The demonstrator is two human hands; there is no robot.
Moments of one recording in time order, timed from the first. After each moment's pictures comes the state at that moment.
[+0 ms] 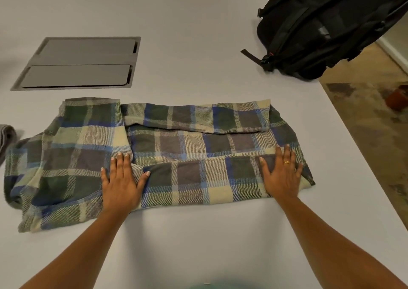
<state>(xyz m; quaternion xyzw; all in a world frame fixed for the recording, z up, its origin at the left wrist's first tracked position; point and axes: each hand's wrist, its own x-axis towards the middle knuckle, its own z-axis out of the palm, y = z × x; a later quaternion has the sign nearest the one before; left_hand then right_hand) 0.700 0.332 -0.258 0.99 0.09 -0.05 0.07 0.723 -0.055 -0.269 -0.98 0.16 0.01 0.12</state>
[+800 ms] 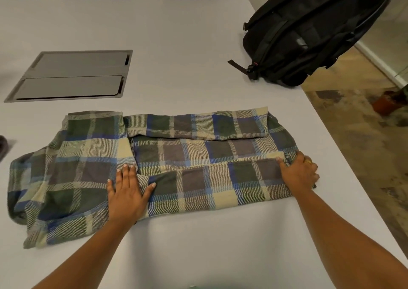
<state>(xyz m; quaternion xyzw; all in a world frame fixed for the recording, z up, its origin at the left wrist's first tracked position) 0.688 0.289 -0.255 0.99 0.09 -0.09 0.06 0.732 -0.117 -0.232 -0.93 0.33 0.04 0.15</state>
